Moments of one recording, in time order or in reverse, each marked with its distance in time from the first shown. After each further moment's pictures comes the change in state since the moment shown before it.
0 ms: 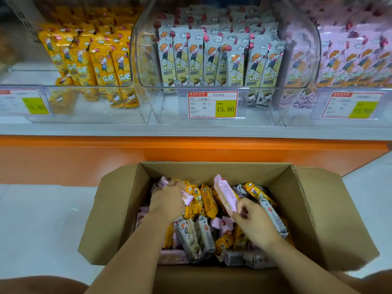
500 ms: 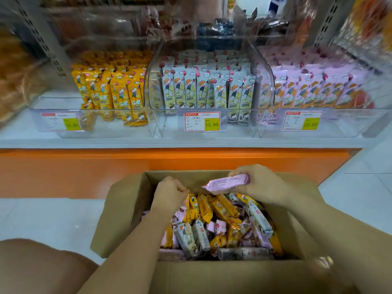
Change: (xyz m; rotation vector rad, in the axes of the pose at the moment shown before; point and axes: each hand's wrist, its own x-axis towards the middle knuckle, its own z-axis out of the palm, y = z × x) left_hand -0.034 0.020 -0.041 -0.381 0.275 0.000; right_hand -0.027 -0.096 -0.110 -0.224 -0.117 -0.289
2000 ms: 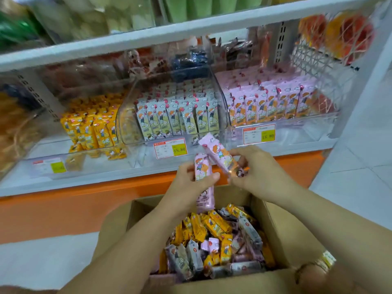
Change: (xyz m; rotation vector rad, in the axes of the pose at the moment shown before) left_hand -0.033 0.146 -0.047 -0.855 -0.230 -0.012; right_hand -0.038 -0.008 -0.064 0.025 0.413 -0.104
